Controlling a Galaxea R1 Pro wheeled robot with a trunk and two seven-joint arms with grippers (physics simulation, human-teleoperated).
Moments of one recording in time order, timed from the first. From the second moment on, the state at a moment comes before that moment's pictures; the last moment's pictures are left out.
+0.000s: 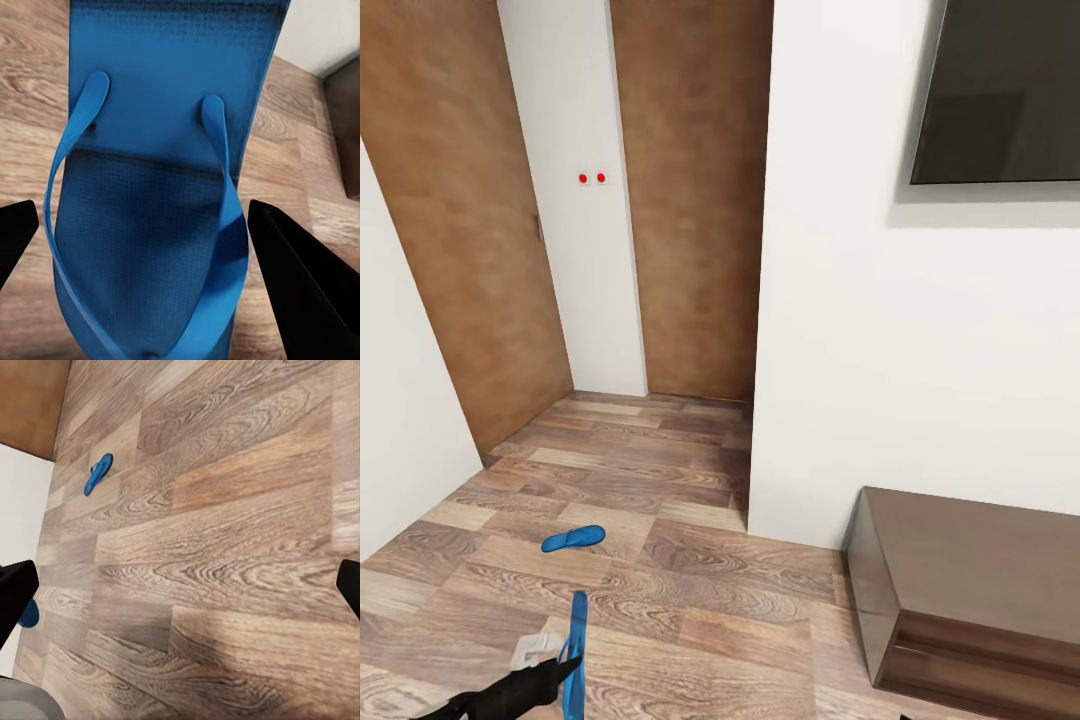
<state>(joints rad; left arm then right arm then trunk) -0.47 0.23 0.42 -0.18 -0.13 -0.05 -0.79 -0.09 -0.33 -0.23 -0.54 -0.50 0.26 1.00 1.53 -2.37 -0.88</state>
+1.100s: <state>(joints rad) -0.47 0.23 0.42 -0.13 -0.13 -0.05 -0.79 -0.09 -0.33 -0.23 -0.54 -0.50 0.23 1.00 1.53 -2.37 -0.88</state>
